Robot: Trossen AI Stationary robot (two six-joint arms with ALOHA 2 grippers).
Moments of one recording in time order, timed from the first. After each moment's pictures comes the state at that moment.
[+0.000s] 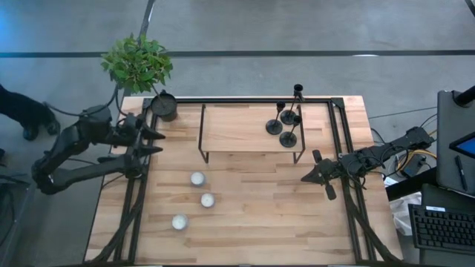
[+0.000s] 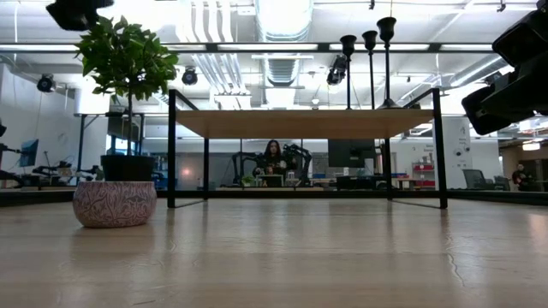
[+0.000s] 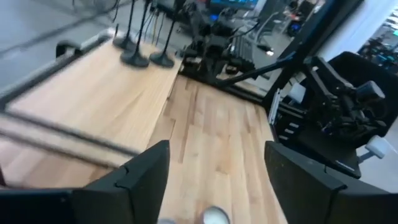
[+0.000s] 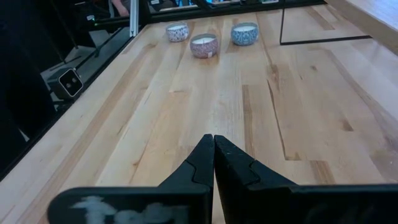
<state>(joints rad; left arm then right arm) 0.45 0.46 0.90 -0.81 0.46 -0.24 0.38 0.23 0.08 -0.18 0.15 0.26</state>
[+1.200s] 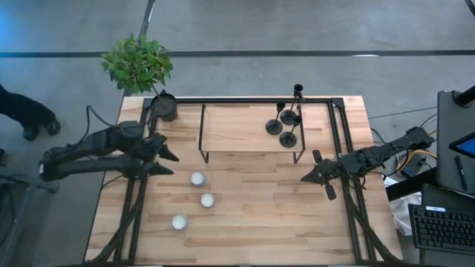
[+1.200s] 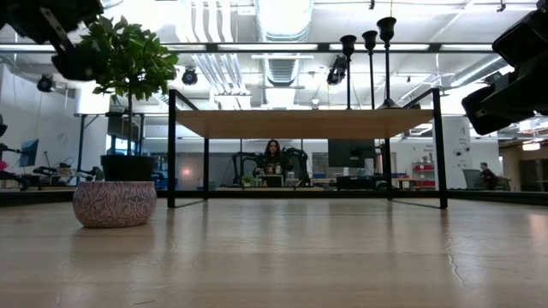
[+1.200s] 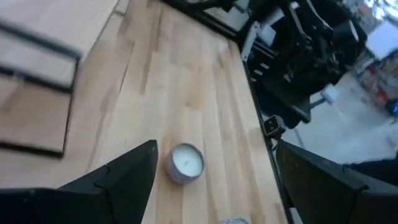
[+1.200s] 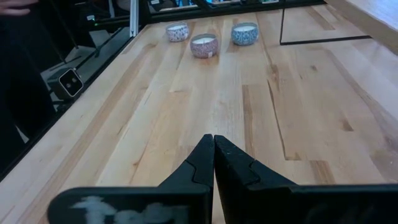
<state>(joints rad) 0.22 0.45 0.58 -0.67 0.50 -0.34 0.38 0.23 0.08 -0.18 0.15 0.26</state>
